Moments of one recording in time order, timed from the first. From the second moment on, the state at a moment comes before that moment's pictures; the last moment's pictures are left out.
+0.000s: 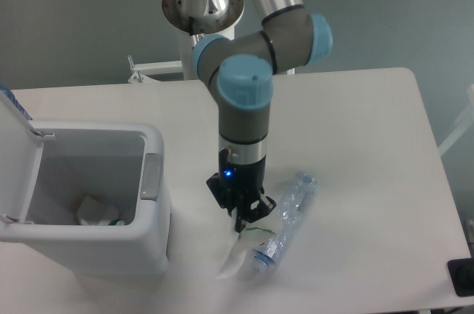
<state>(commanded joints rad) 2.40 -1.93 -1.55 -0.73 1.30 0.89</state>
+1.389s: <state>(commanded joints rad) 2.34 -1.55 -1.71 -0.74 0.93 0.33</state>
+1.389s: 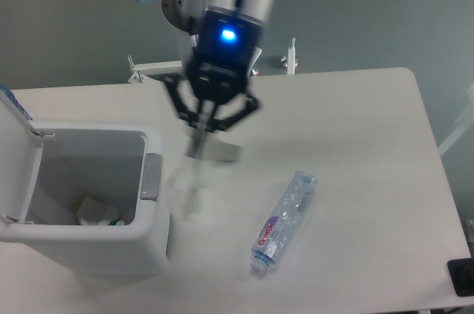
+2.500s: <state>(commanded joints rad) 2.34 -1.69 -1.59 -0.74 0.94 0.32</state>
